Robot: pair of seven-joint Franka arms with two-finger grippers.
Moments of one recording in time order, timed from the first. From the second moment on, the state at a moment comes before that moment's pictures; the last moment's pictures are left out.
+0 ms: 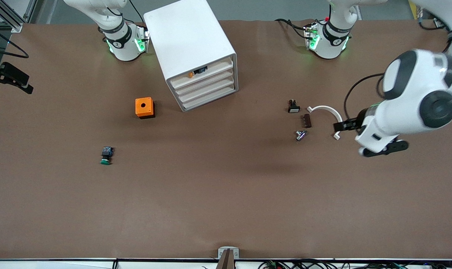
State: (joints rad) left arm -0.07 0.38 -0.18 -1.52 0.00 1.58 -0.47; right arm -0.04 -0.08 -0.02 -1.60 0.00 1.54 -0.04
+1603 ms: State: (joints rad) left arm -0.46 0.82 -0.18 -1.41 -0.55 1.82 -1.79; right arm -0.04 -0.06 -0.02 -1.60 -0.02 1.52 -0.04
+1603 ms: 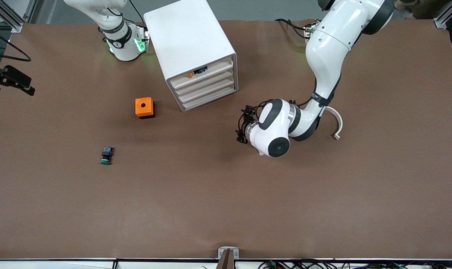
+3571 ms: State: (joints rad) left arm -0.61 0.94 -0.18 -1.41 -0.98 1.71 -2.26; right arm -0.01 0.42 -0.02 -2.05 -0.02 2.40 0.04
